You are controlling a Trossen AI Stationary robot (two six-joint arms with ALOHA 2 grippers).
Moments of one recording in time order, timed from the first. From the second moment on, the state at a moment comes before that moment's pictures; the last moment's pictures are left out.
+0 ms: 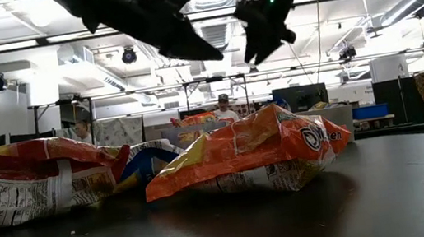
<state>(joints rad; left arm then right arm) 0.09 1.57 1.01 0.04 -0.01 0.26 -0.47 1.55 1.41 -0.68 0.10 0.11</state>
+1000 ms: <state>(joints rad) -0.05 1.57 1.10 -0.73 0.15 0.04 0.02 1.21 0.81 -0.42 0.04 0.24</state>
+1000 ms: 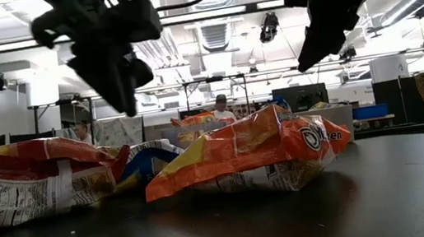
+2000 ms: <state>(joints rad) 0.01 1.61 1.01 -1.20 -0.30 -0.56 0.02 1.21 0.79 -0.32 0.05 0.22</state>
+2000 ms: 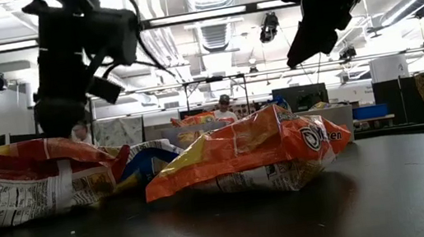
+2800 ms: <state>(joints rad) 0.03 1.62 0.85 -1.01 -0.29 -0.52 0.02 1.21 0.79 -0.31 0.05 0.22</state>
